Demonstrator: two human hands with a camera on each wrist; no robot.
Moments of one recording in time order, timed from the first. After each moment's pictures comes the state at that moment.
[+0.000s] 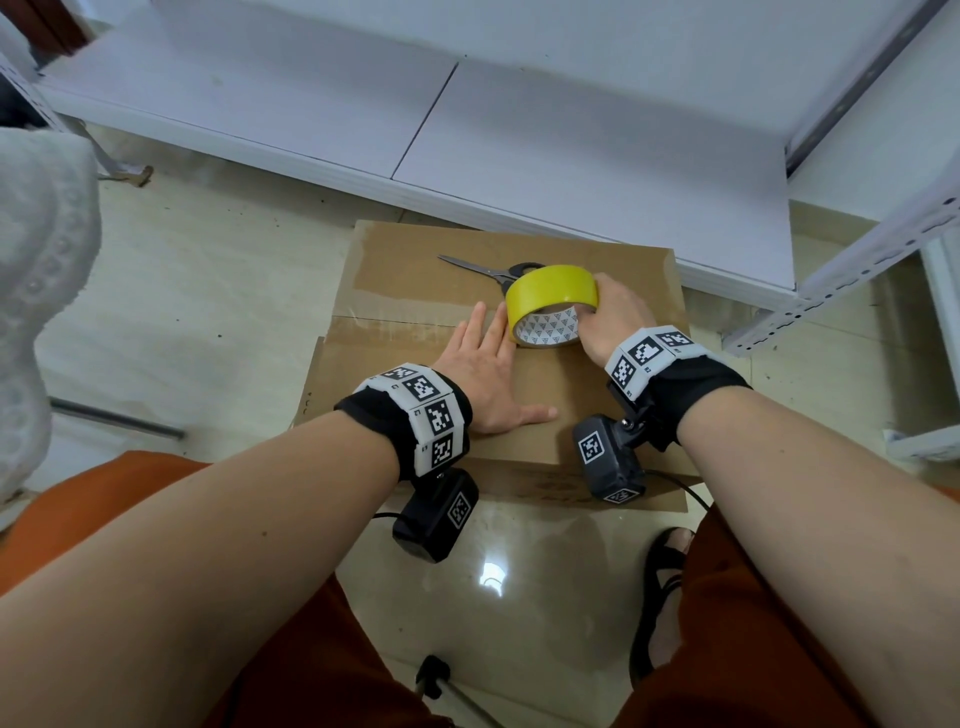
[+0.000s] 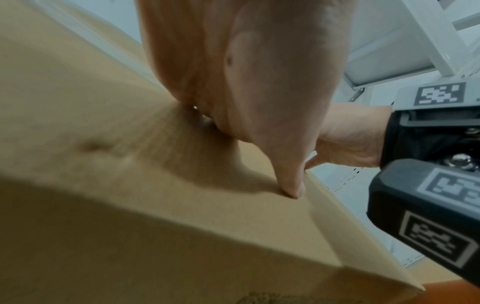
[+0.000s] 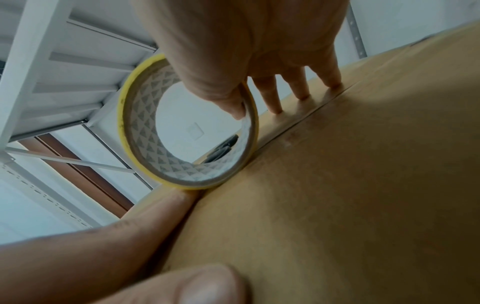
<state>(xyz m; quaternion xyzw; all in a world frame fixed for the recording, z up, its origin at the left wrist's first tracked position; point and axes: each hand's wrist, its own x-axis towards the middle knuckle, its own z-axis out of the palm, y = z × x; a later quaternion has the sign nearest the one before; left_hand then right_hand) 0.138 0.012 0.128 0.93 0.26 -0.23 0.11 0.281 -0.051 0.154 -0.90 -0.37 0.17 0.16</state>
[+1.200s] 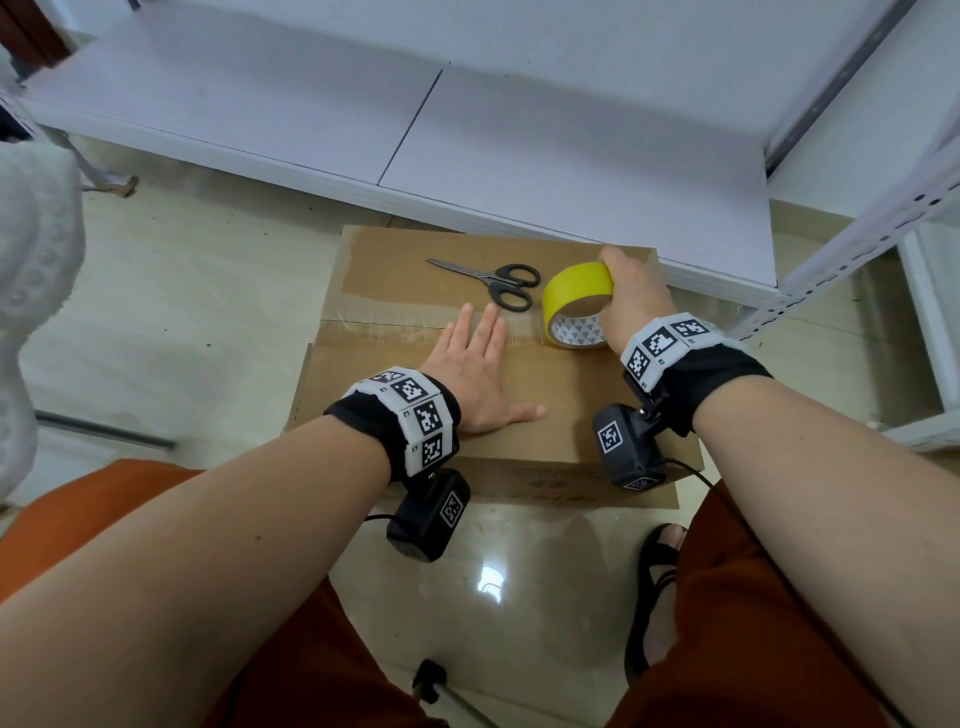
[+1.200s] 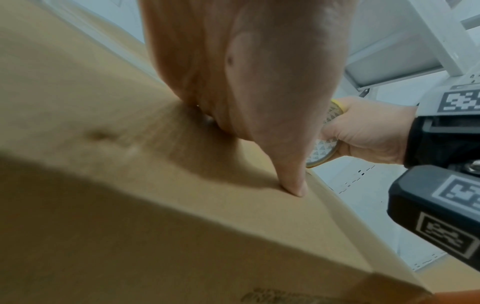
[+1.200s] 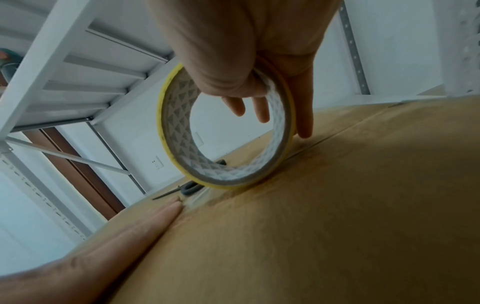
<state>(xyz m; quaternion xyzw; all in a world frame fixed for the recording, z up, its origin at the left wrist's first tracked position) 0.139 0.012 0.123 0.93 0.27 -0.21 0.11 0.302 -0.063 0.172 -0.90 -0.41 0.10 0.13</state>
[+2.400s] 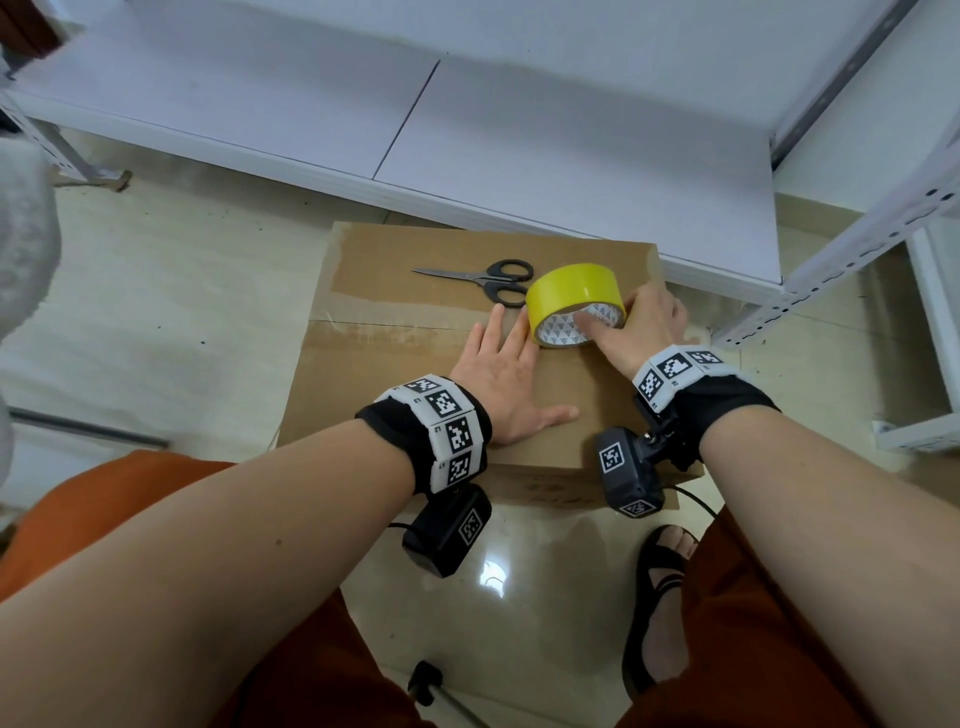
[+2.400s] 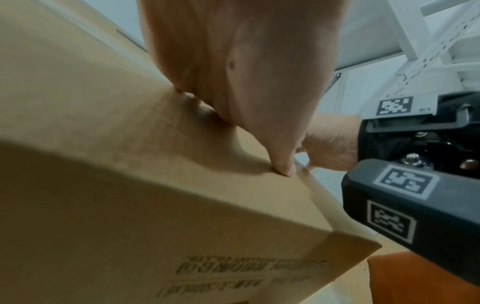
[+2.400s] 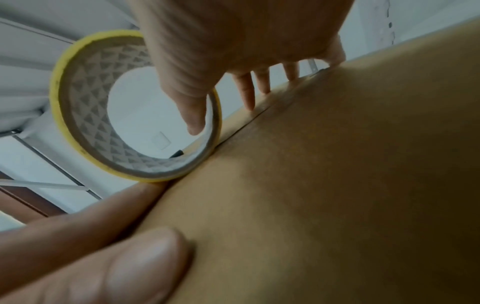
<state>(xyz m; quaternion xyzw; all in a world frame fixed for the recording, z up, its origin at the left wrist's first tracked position) 0.164 -0.010 0.124 0.95 0.24 -0.18 0.09 0.319 -0.080 0.124 -0.94 -0.27 0.13 0.19</state>
